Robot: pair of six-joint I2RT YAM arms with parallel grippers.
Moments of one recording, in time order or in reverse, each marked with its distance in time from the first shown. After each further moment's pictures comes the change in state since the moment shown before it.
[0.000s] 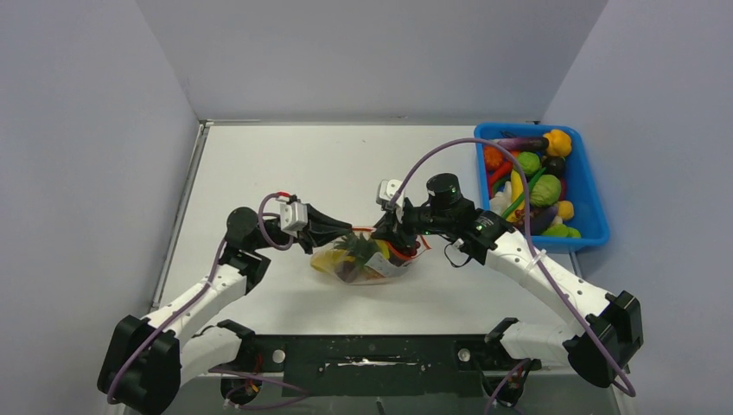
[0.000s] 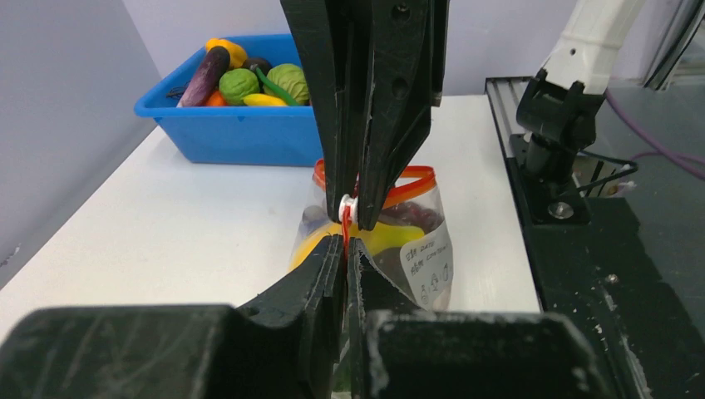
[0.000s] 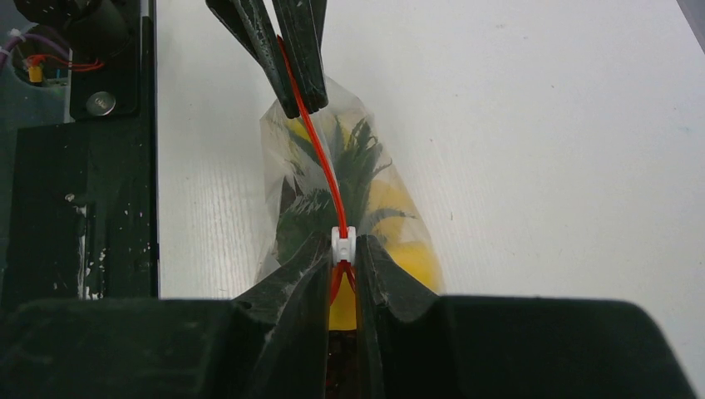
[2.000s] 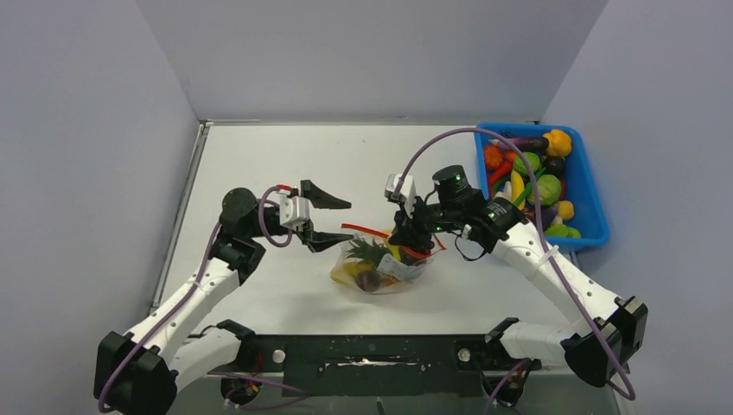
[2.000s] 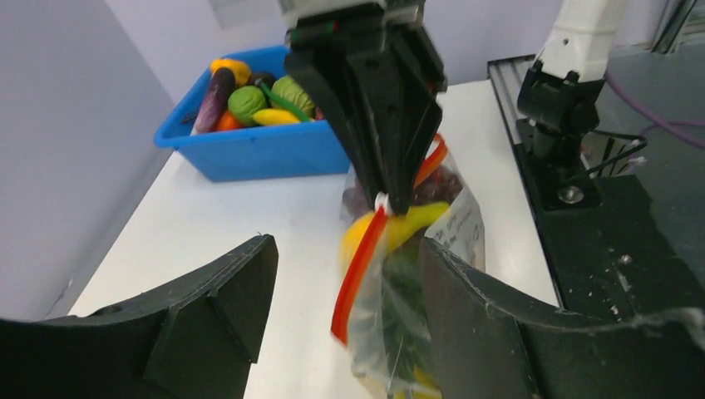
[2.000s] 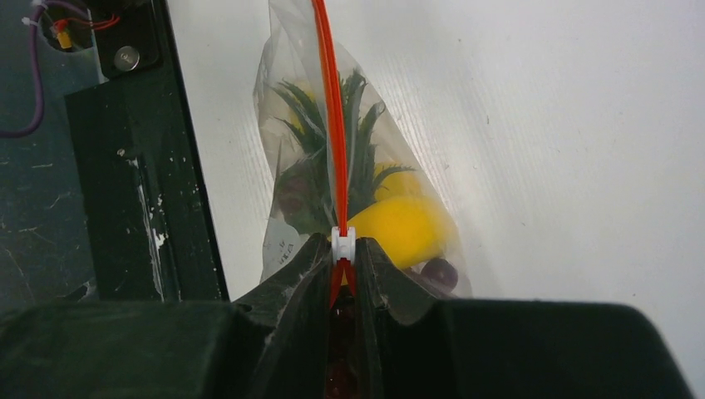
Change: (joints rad) left arm 0.017 -0.074 0.163 -0.320 0.051 0.182; right arm -0.054 0.005 0.150 -0.385 0.031 0.024
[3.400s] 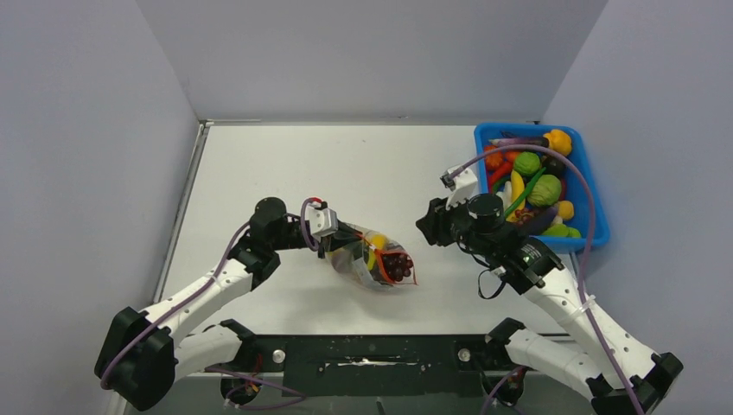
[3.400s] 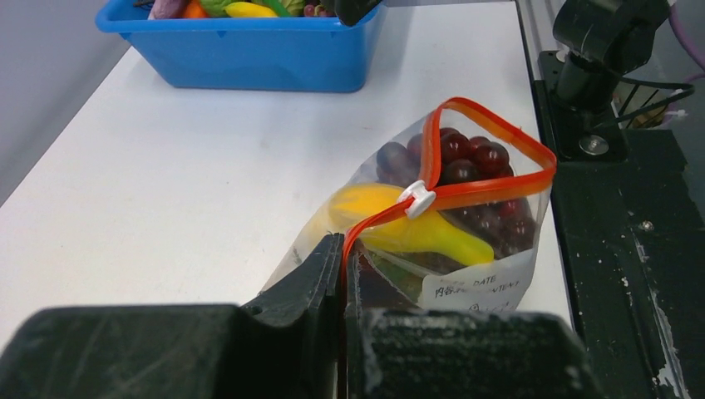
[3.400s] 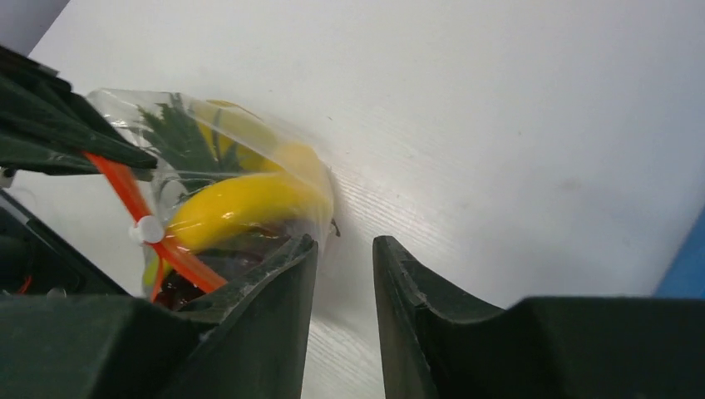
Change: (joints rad) left arm -0.149 0.103 -0.063 -0.126 -0.213 0.154; right arm 0.005 -0.311 -0.204 0.187 0.549 0.522
